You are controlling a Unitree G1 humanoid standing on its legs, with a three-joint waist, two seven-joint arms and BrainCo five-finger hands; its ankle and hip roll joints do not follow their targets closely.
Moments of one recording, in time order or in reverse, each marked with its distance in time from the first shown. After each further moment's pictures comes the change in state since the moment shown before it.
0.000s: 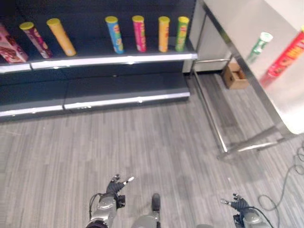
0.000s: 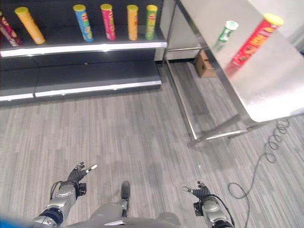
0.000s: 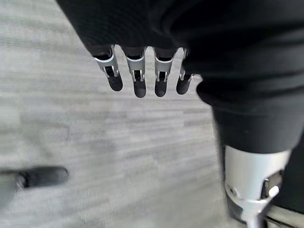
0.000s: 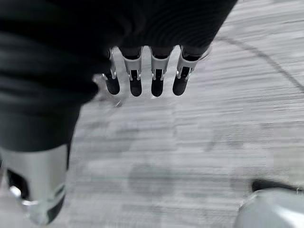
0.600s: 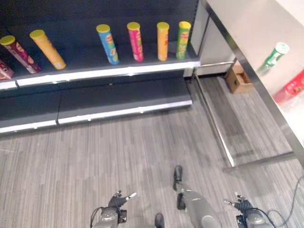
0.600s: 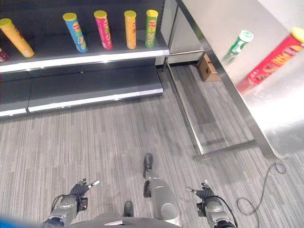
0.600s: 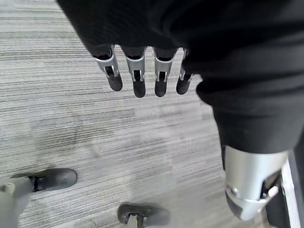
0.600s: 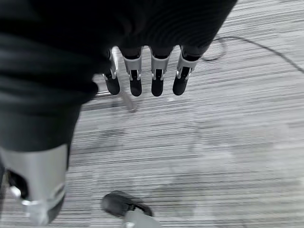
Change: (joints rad) left arm 0.054 -0.049 -0.012 0.049 0.059 0.004 -0.020; right arm 0.026 -0.044 0.032 0.043 0.000 0.014 -0.002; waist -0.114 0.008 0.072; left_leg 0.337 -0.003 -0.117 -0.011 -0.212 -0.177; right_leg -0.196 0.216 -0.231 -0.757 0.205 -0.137
